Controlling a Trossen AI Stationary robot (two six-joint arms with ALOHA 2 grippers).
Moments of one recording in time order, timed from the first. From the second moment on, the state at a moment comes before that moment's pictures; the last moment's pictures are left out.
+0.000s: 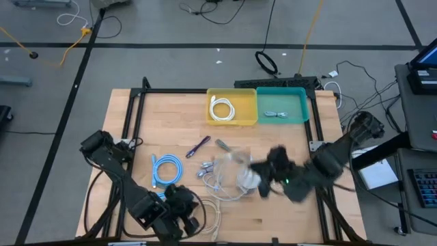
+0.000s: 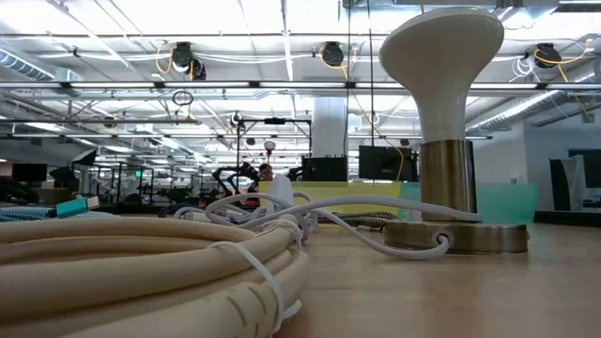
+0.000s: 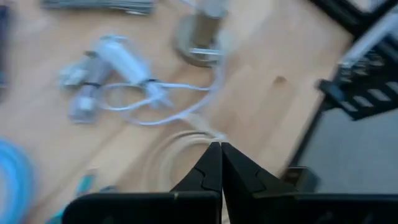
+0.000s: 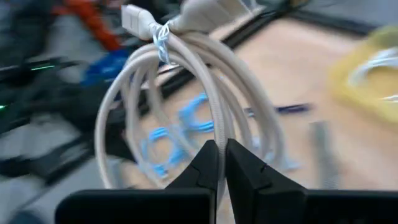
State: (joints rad) left arm -0.78 1.81 1.62 -0.95 -0.63 -1.40; right arm 0.62 1.43 1.53 -0.83 0.81 1.06
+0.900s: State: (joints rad) left arm -0.51 1.36 1.62 -1.48 -0.81 -1.13; right arm -0.40 1.66 1.33 -0.47 0.21 0.60
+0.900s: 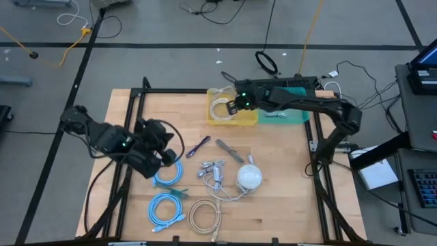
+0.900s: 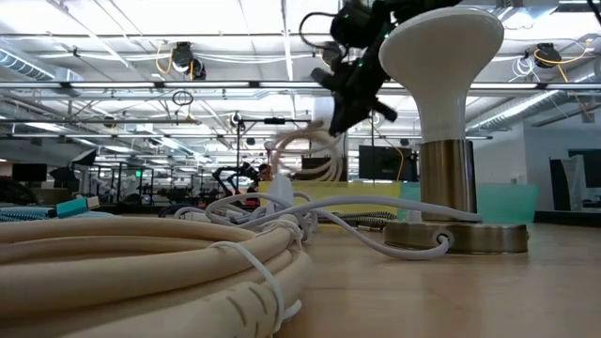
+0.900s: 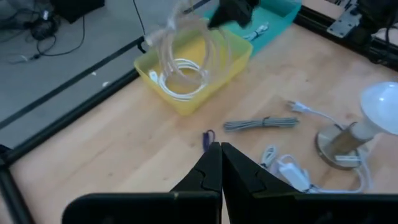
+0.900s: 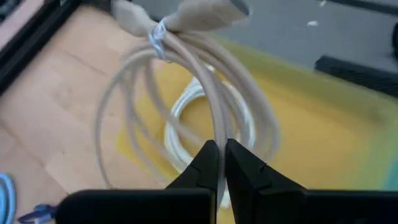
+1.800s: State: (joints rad) left arm -0.49 1.35 1.62 -1.56 -0.79 -1.13; right arm -0.43 1.79 1.33 -0.44 0.28 0.62
